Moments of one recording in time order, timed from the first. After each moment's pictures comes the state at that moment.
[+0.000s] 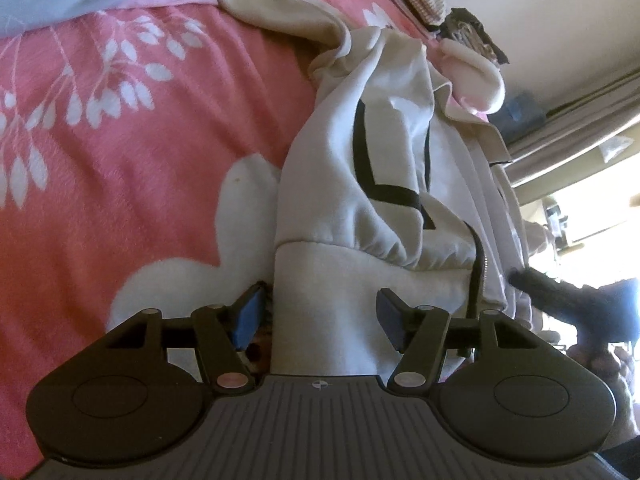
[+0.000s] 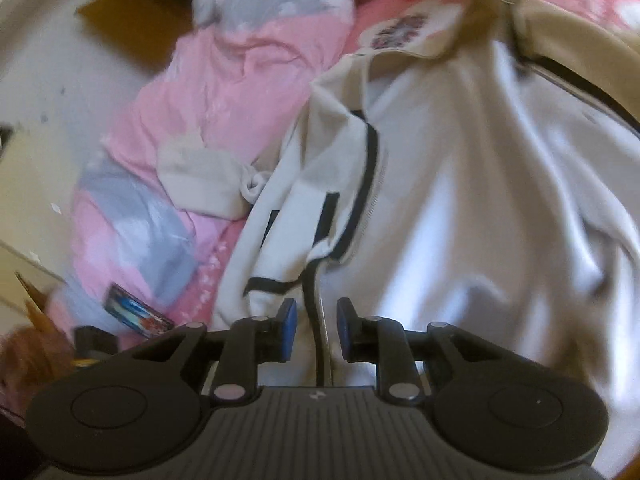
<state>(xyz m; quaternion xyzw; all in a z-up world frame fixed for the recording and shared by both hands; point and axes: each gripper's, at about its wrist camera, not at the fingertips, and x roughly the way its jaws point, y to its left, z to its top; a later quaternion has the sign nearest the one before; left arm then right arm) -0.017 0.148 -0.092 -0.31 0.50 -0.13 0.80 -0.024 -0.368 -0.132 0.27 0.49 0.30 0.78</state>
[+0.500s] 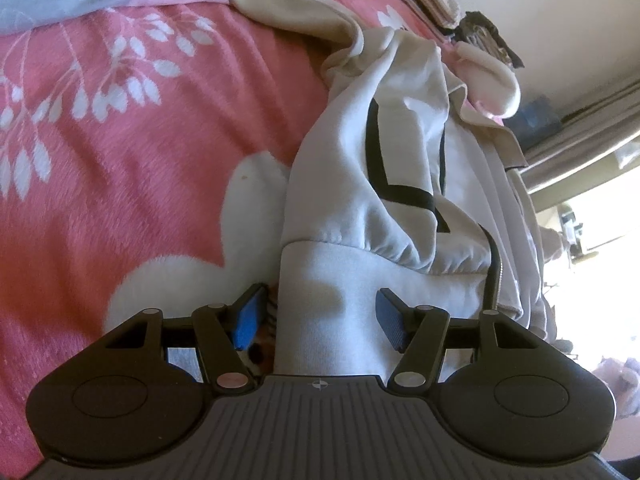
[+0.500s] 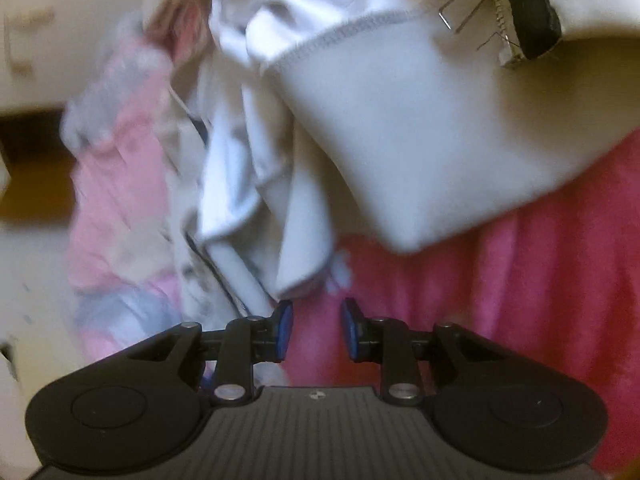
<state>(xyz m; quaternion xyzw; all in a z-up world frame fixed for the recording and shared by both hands) -0.019 0.143 -0.094 -0.31 0.50 -0.11 0.80 -0.122 -0.421 -0.222 0.52 0.51 0.12 0.67</state>
